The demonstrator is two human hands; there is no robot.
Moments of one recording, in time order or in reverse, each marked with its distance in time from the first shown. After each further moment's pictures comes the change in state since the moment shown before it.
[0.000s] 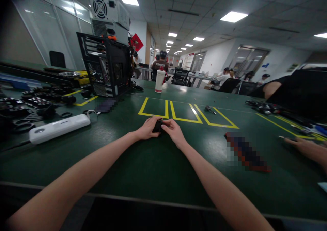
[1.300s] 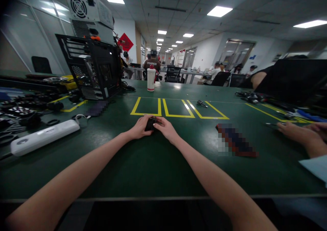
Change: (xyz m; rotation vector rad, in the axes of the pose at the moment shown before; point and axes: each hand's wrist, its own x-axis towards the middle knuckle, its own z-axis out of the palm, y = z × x) left_hand 0.002 -0.002 0.003 0.019 -0.008 0.007; right_hand 0.001 -0.001 -0.005 0.061 -0.068 -0.024
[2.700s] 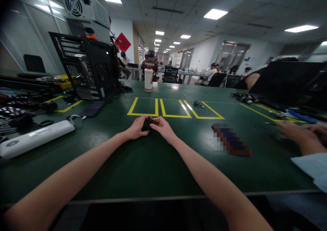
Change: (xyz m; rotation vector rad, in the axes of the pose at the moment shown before) left_hand 0.000 0.003 -0.001 -0.009 -0.006 -0.018; right_hand -0.003 0.000 -0.004 0.009 -0.016 -0.020
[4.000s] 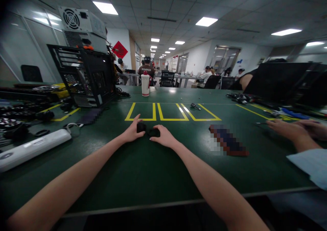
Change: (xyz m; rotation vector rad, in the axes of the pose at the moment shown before) left_hand 0.001 -0.016 0.000 -0.274 0.028 -0.290; right_hand -0.011 -0.008 -0.021 -0.703 -0.067 -0.039
